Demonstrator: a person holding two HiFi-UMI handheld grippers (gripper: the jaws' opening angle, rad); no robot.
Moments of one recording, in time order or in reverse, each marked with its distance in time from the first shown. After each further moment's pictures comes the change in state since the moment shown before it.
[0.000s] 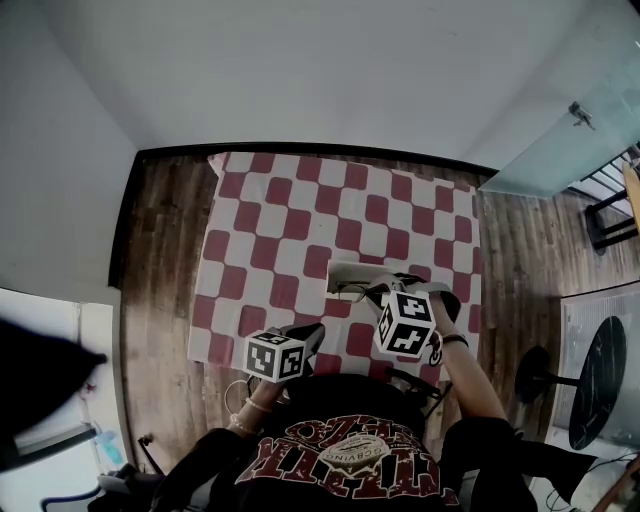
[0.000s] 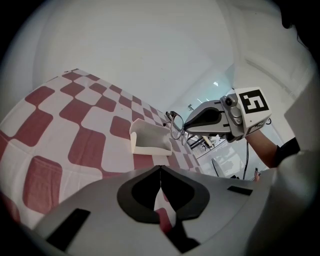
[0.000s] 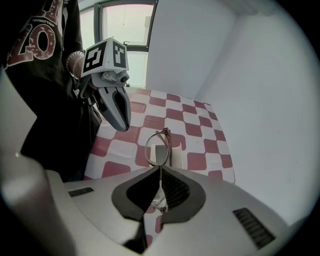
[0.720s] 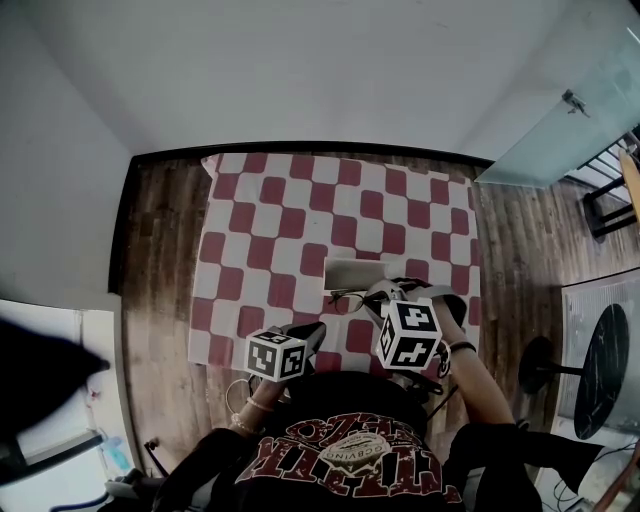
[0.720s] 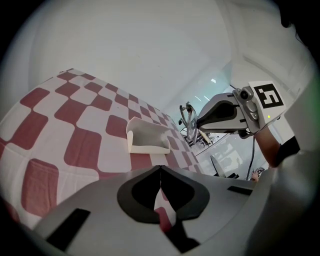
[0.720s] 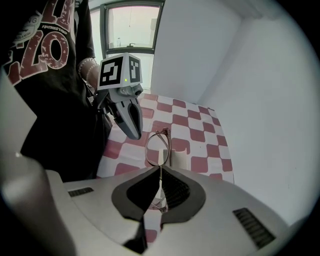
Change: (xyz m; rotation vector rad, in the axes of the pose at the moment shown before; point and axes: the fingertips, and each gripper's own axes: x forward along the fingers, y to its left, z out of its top) left arm 0.005 -0.004 -0.002 0.028 0.026 -0.015; right arm -0.031 0.019 0.013 -0.040 -0.006 0.025
